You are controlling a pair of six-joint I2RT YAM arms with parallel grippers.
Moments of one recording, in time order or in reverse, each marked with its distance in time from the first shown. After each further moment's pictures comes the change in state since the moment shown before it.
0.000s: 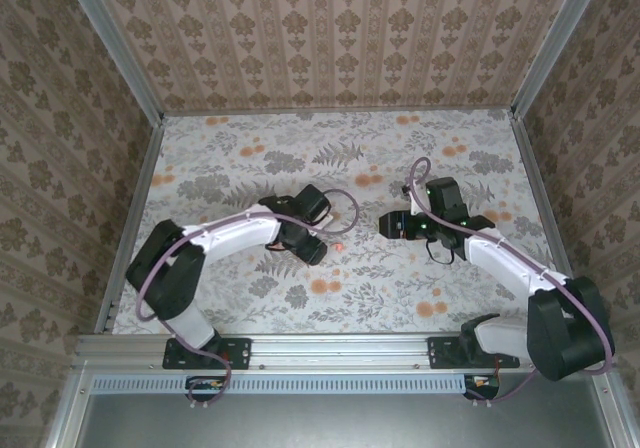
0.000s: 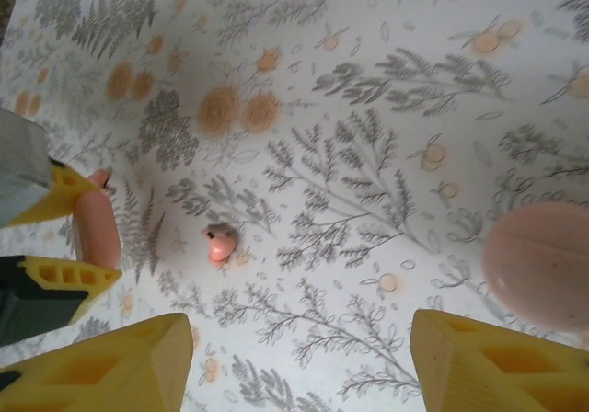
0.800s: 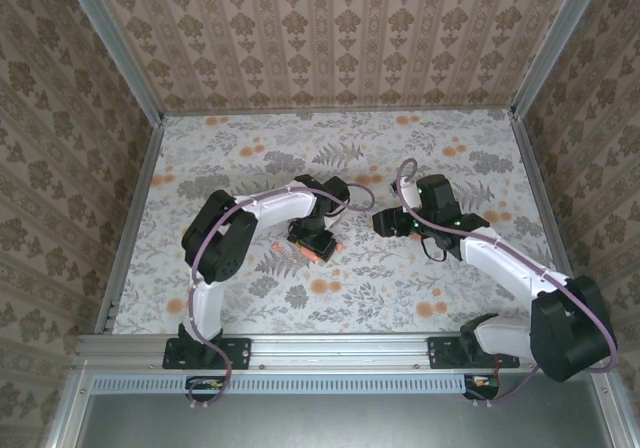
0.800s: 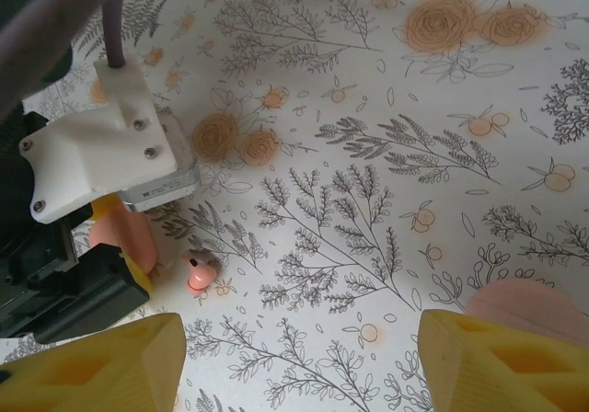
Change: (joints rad) left arm 0.012 0.407 0.388 -0.361 -0.002 -0.139; right arm 0.079 -0.016 0.031 0.039 0.162 -0.121
